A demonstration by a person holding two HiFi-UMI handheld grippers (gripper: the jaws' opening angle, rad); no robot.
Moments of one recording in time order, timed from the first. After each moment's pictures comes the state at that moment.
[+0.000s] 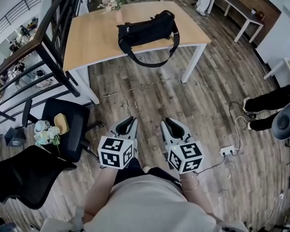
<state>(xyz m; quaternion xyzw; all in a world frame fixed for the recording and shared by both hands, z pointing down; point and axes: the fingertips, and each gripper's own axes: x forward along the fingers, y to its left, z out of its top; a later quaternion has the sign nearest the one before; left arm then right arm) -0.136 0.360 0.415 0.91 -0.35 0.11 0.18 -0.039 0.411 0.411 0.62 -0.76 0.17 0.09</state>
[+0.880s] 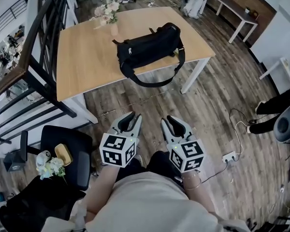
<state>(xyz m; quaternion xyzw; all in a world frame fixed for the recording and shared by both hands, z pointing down) -0.120 0.157 0.388 0.94 -0.29 0.08 0.17 -0.040 0.216 0.394 0.64 -0.74 0.16 0.10</state>
